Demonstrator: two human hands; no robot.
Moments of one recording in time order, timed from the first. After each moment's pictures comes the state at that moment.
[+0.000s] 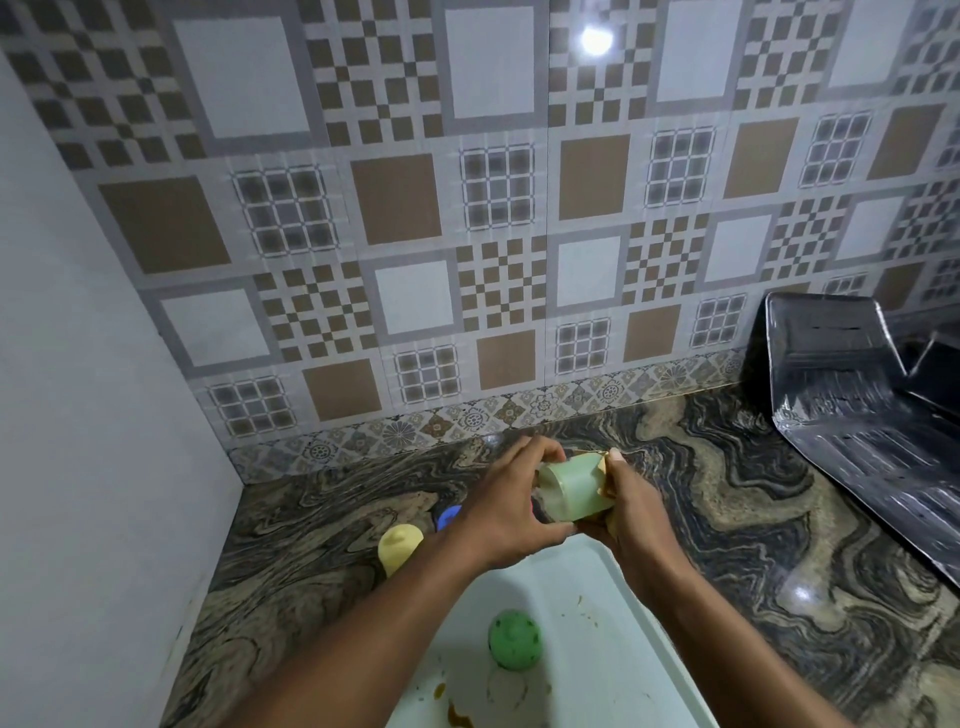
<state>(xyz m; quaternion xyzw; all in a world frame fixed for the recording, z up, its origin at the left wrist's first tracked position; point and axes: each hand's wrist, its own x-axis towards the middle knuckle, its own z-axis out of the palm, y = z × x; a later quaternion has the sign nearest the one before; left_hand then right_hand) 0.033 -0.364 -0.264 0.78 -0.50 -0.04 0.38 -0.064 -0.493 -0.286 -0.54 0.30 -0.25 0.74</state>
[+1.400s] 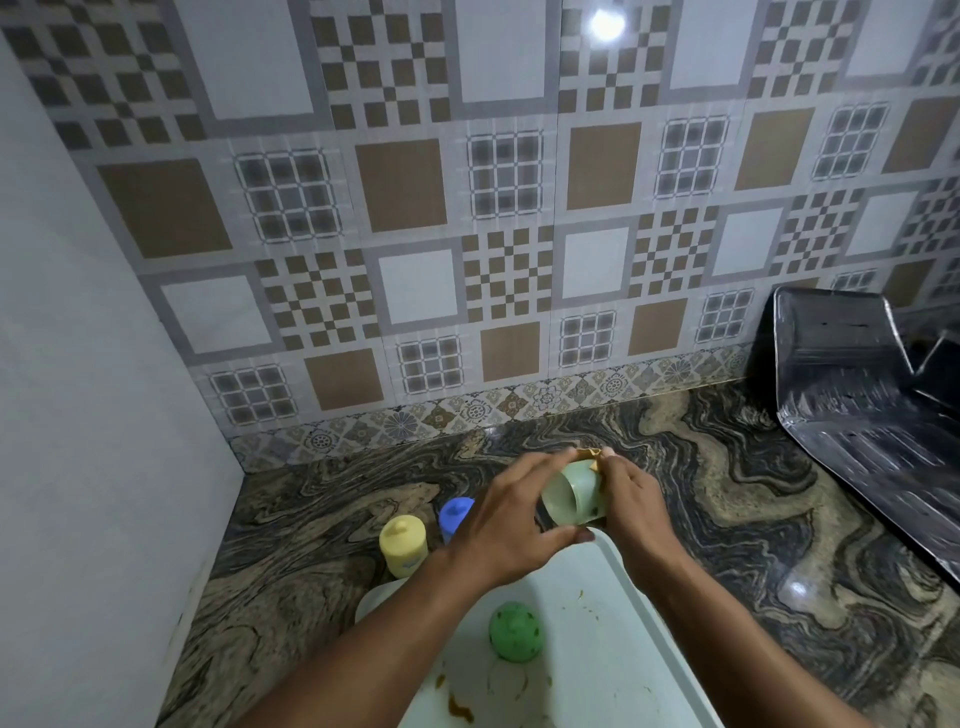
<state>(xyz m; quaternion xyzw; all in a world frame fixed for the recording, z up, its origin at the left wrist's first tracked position) 0.032 -0.362 -0.297 0.77 -0.51 0.00 0.38 -0.054 -0.500 -0.304 -0.62 0.29 -0.28 0.67</state>
